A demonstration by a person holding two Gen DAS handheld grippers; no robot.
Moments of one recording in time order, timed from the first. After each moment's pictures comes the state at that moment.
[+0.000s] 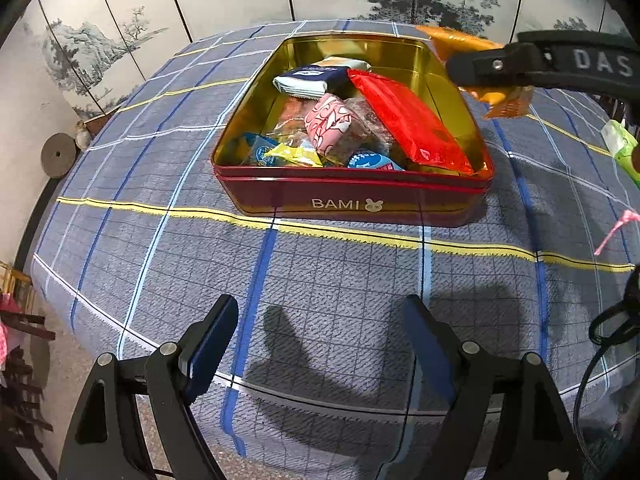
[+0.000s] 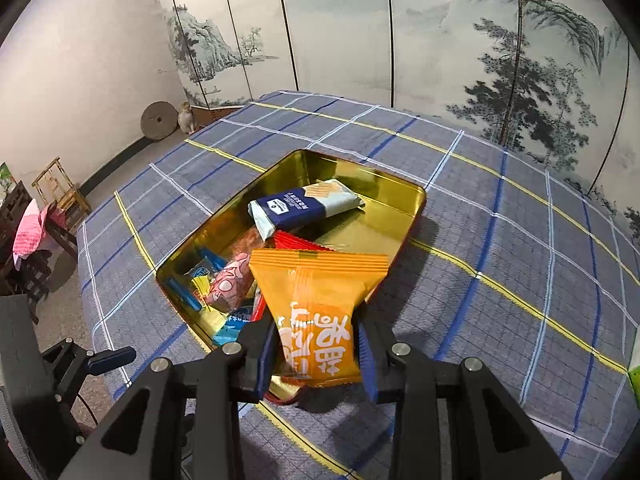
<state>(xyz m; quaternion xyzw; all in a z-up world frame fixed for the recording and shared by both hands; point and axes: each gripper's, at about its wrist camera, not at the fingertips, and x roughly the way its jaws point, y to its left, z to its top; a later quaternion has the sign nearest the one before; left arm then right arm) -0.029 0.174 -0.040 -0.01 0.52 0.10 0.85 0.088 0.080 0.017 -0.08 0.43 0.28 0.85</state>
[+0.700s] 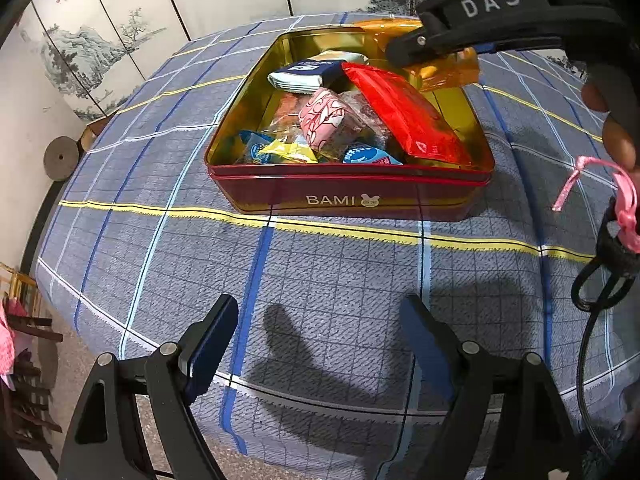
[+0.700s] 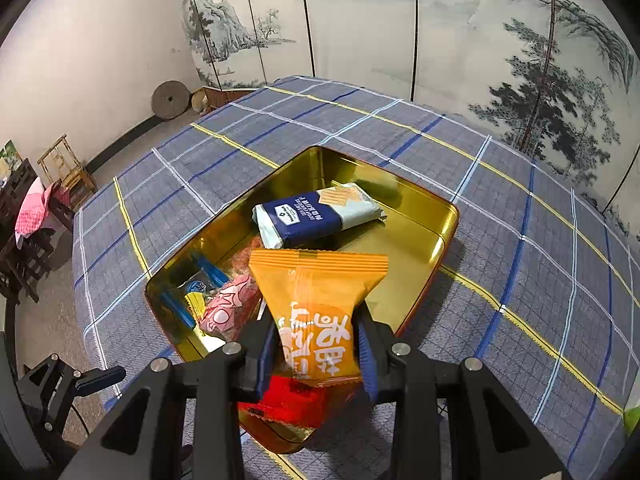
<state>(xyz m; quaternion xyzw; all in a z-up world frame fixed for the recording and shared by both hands) -0.024 0.166 -0.044 0.01 0.53 0.10 0.84 0.119 0.114 0.008 -0.11 0.44 0.31 0.84</state>
